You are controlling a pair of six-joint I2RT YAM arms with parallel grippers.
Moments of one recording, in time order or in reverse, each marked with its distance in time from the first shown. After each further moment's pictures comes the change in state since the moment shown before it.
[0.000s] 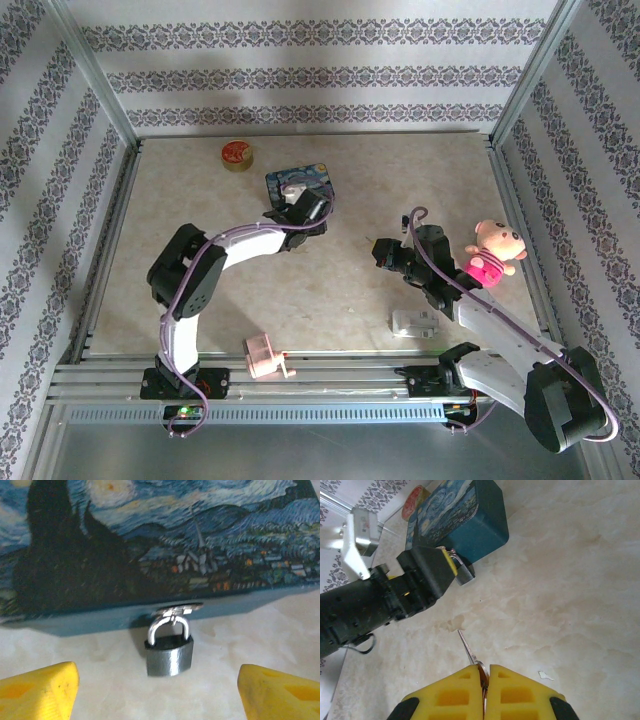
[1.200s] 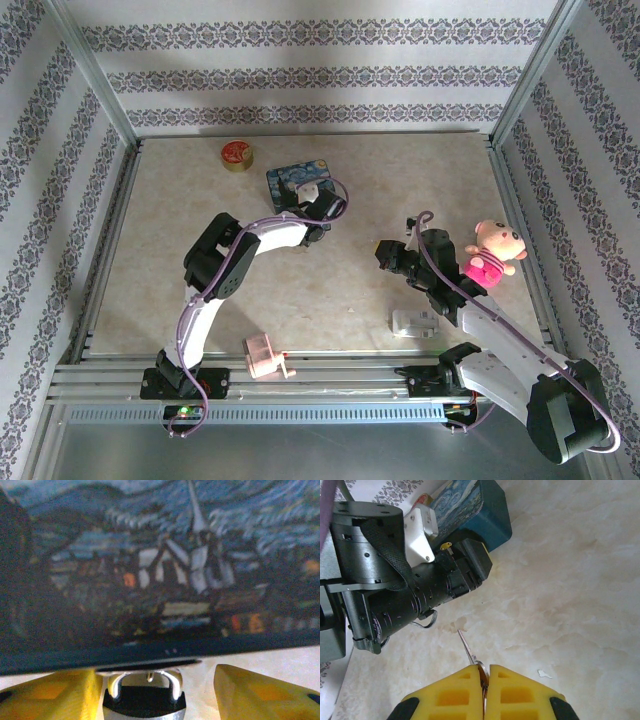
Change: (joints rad) left arm -0.005 0.253 0.208 -0.013 -0.105 -0.036; right arm -0.018 -0.063 -0.032 0.000 -0.004 0.003
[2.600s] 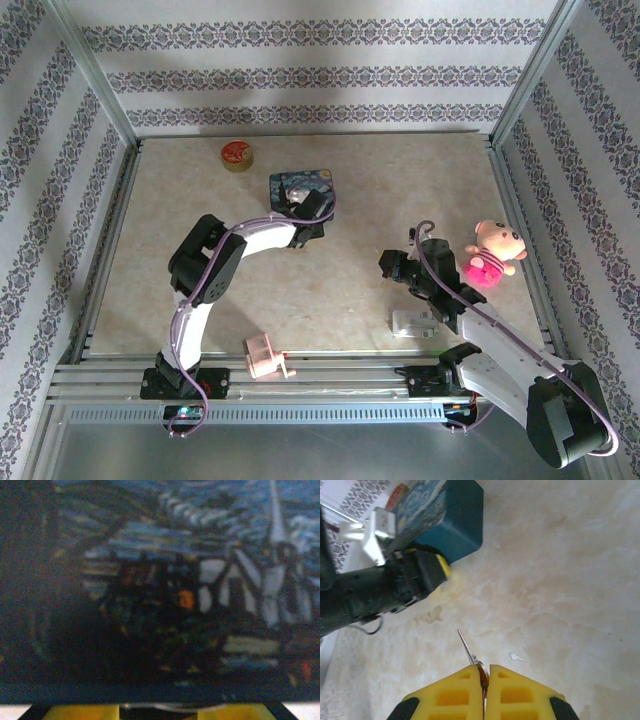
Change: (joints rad) left arm 0.027 -0.136 -0.143 -0.055 0.211 -0.021; right arm 0.002 -0.023 -0.103 0.027 0.023 0.000
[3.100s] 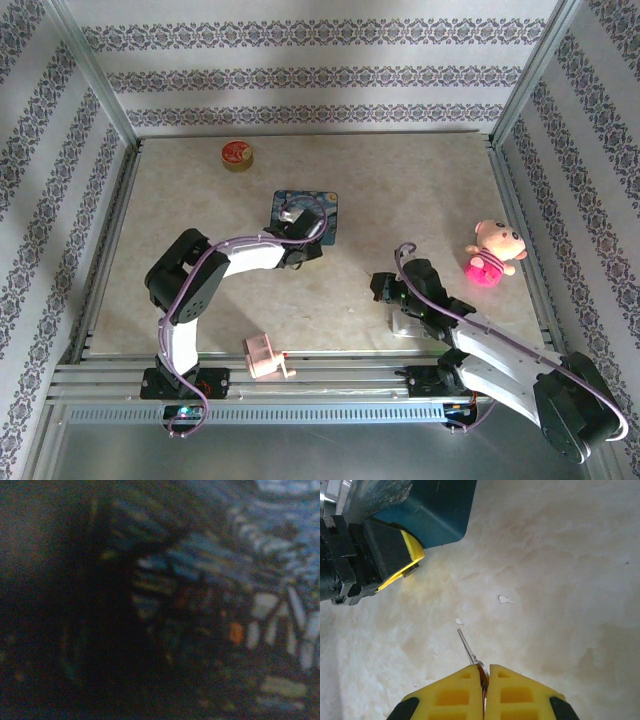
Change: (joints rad) left arm -0.074 -0.179 -0.252 0.084 0.120 -0.179; right arm 0.177 -0.021 -0.128 0.042 0.106 0.002
